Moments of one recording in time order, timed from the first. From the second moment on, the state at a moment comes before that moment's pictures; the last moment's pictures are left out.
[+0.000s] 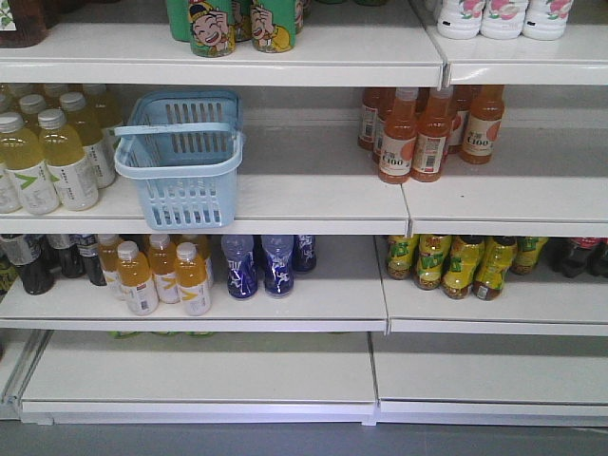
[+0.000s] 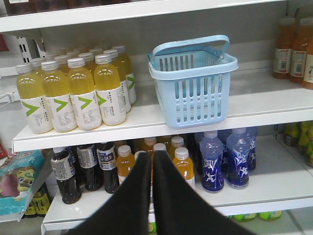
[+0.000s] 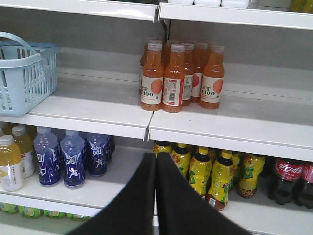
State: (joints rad) left arm 0.00 -0.01 0.04 -0.08 0.15 0.08; right arm 0.08 -0.01 0.03 0.01 0.14 -0.10
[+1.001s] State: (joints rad) left arm 0.00 -0.01 0.04 -0.08 0.15 0.08; right arm 0.08 -0.01 0.03 0.01 0.14 -0.10
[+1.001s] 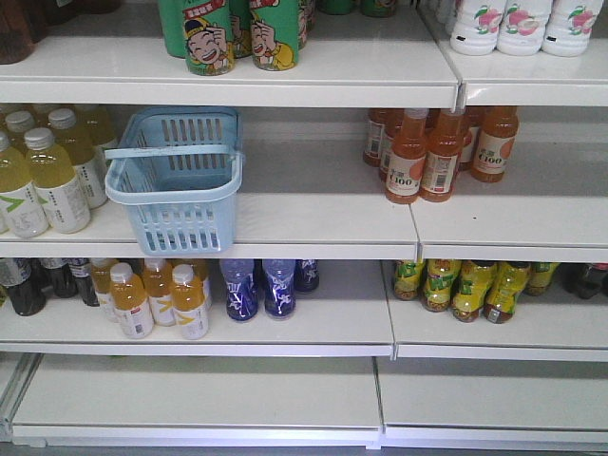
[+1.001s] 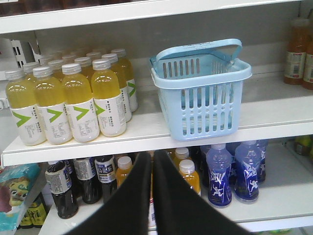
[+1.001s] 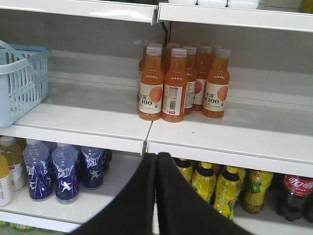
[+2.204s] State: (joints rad) left arm 0.00 -0.01 0.04 -0.08 0.15 0.08; right arm 0.08 -0.01 0.03 0.01 0.14 -0.10
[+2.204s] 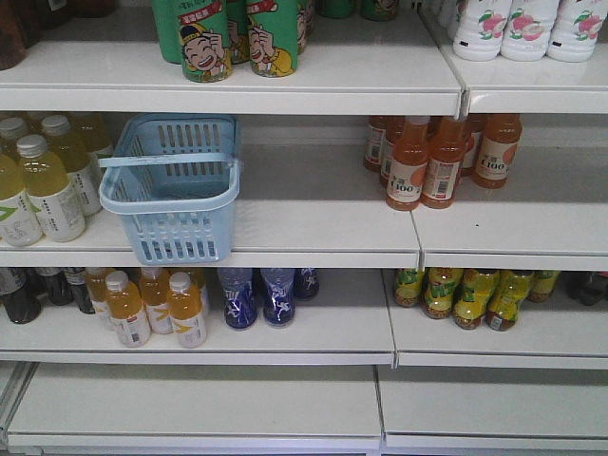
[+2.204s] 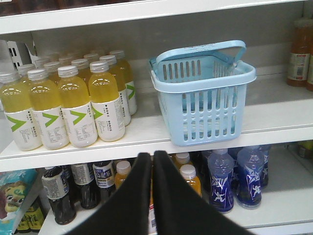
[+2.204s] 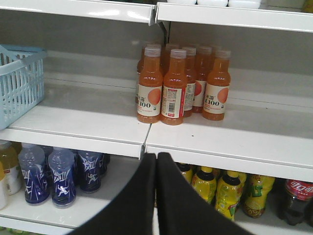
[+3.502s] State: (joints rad) left arm 0.00 0.01 -0.06 -0.10 0.15 0.01; right arm 0.08 -0.01 0.03 0.01 0.14 -0.10
